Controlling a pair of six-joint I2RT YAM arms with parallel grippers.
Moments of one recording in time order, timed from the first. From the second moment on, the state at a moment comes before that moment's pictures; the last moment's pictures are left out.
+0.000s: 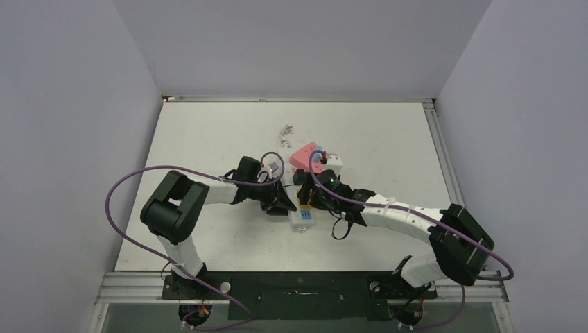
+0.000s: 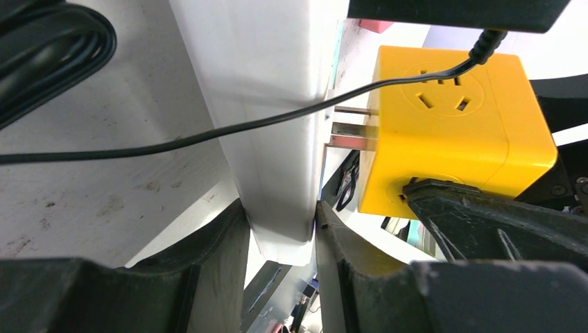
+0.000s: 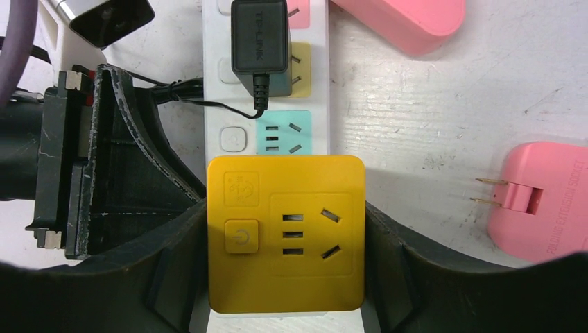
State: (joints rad) left arm -0.48 1.78 0.76 0.10 0.81 -0.90; right arm 0.84 1.42 0.76 -0.06 0.24 0.72
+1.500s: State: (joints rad) left arm -0.48 1.78 0.78 0.05 0.81 -0.87; right arm 0.32 1.35 0.64 0.01 0.10 0.56
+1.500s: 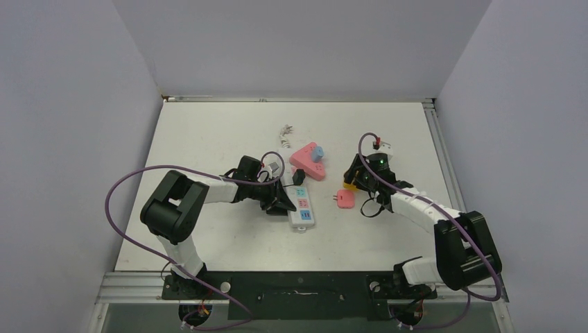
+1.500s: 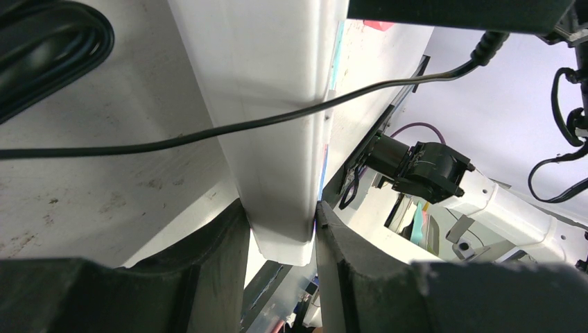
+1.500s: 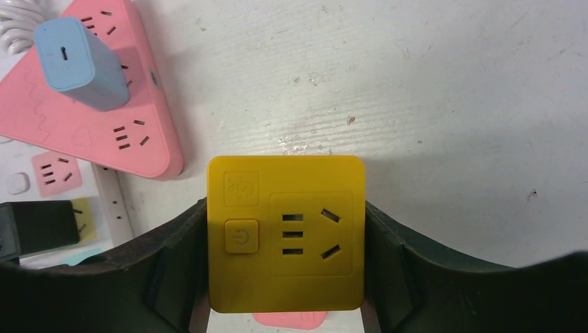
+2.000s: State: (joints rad) left arm -0.48 1.78 0.78 0.05 0.81 -0.87; right arm 0.28 1.38 0.59 0.07 0.11 0.59
